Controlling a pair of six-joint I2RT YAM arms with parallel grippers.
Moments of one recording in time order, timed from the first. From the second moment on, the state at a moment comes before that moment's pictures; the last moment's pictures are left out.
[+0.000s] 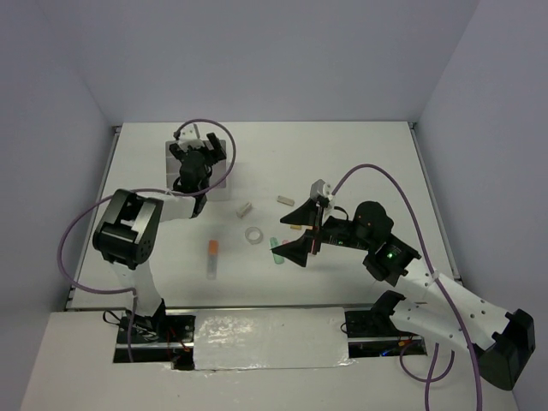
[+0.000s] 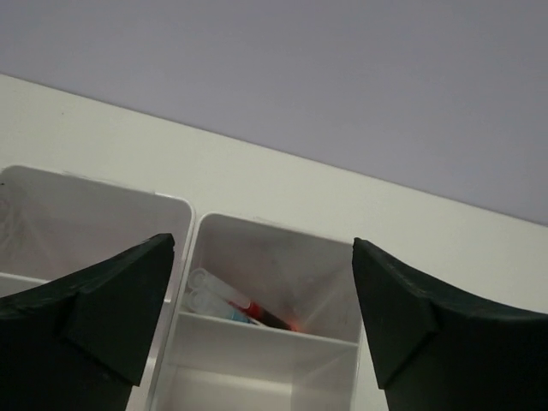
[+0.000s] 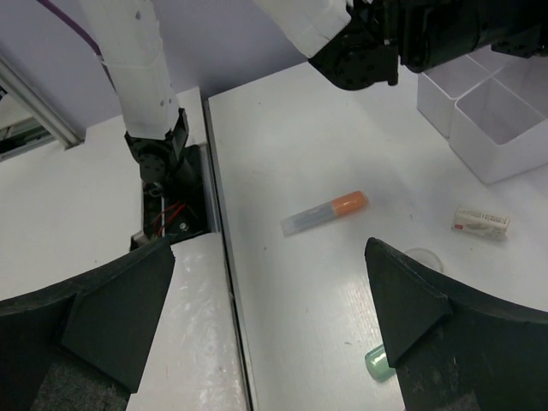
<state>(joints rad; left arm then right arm) -0.28 1.86 0.93 0.97 -0.44 -0.26 0.74 0.80 0.62 0.17 -0.58 0.22</state>
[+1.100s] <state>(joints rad) -0.45 0.75 0.56 -0.46 -0.17 -0.70 0.68 0.85 0.69 -0.15 -0.06 0.38</state>
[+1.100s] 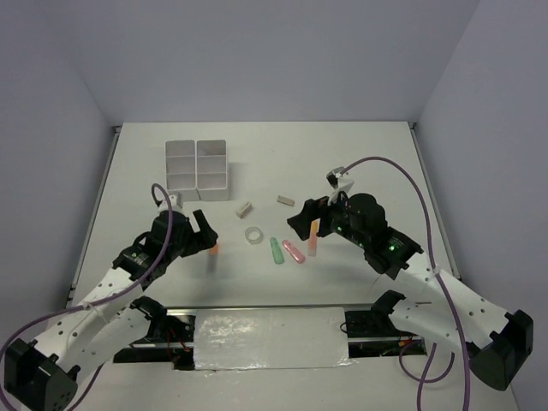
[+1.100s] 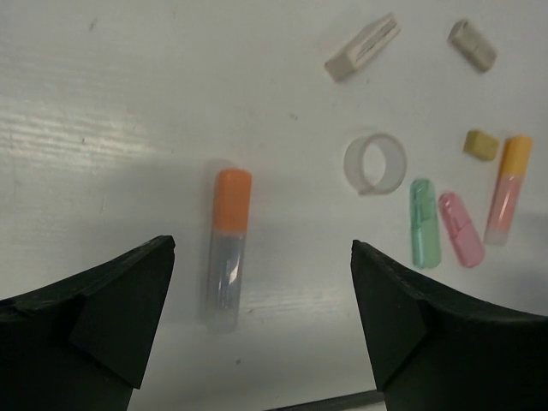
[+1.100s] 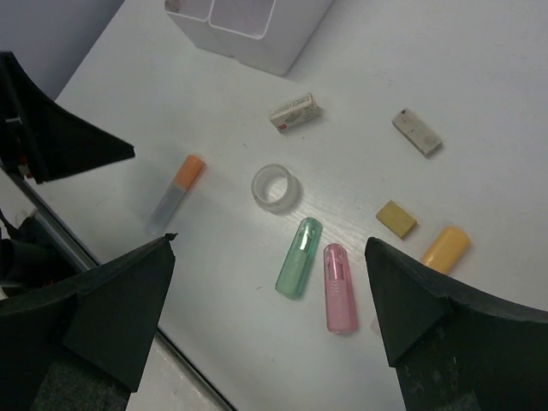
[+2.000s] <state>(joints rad) -0.61 1.26 0.55 -0.41 -0.32 -0.71 0.68 0.71 0.71 -0.40 0.01 0.37</state>
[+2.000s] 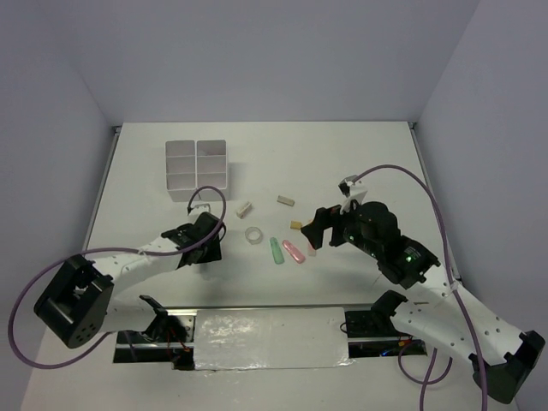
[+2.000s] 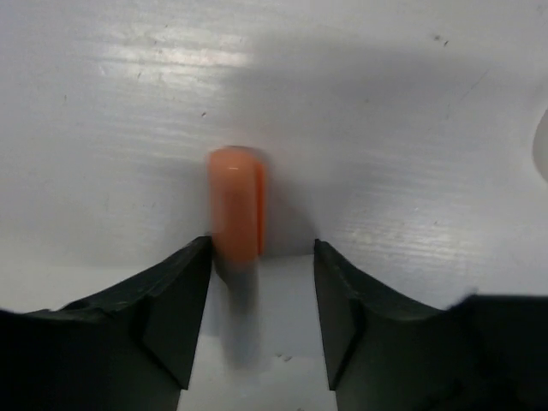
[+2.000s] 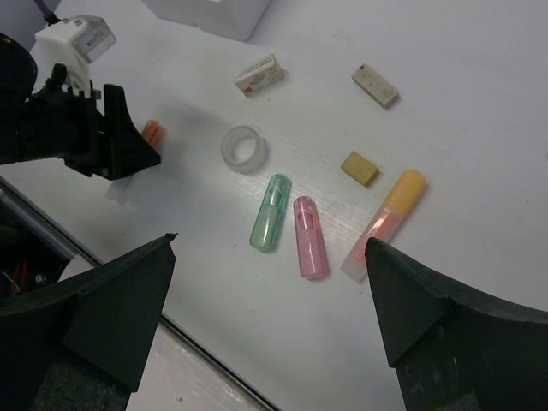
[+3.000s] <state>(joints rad) -0.47 0.96 0.60 0.50 -0.55 -0.34 0.68 0.65 0.62 -0.27 -0.13 0.34</state>
